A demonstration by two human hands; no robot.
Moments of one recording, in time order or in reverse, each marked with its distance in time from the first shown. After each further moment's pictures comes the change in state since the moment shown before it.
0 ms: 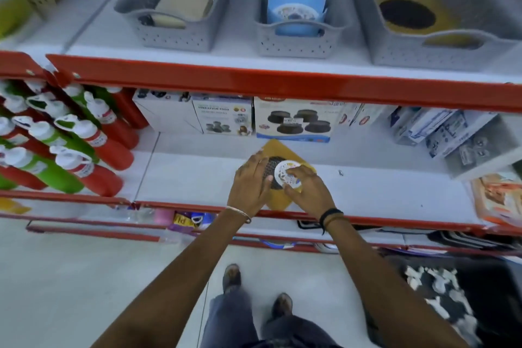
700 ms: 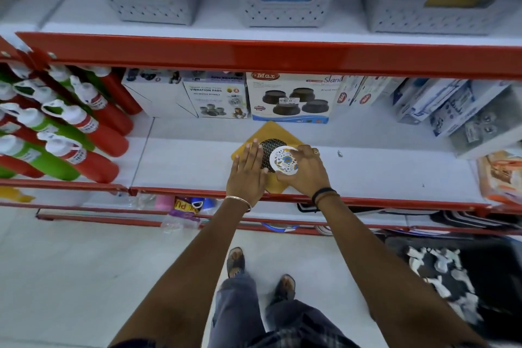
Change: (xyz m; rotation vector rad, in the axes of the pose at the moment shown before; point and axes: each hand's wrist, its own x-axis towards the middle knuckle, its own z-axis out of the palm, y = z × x) left_hand -0.009 -0.011 0.037 0.238 -0.115 -0.090; right_hand 0.014 0.017 0.013 -0.132 0.071 0.054
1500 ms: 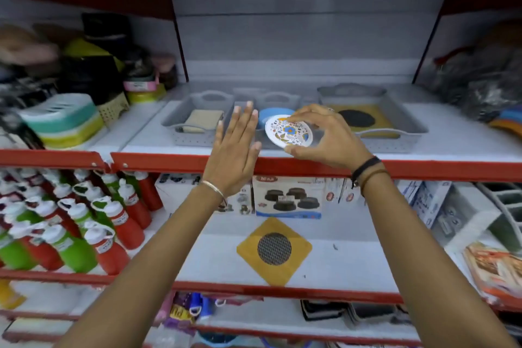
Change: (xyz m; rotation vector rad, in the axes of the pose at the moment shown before) left_hand 0.027 0.052 -0.281 0.006 0.620 0.335; right_hand -0.014 -0.148 -0.280 0.054 0.333 -0.621
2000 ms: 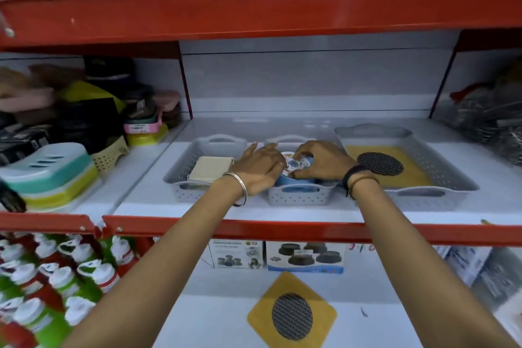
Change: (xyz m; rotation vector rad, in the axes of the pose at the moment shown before) left_hand 0.119 -0.045 0.018 -0.021 -0.472 0.103; right_hand 0.121 0.065 0.043 -0.216 -0.239 0.203
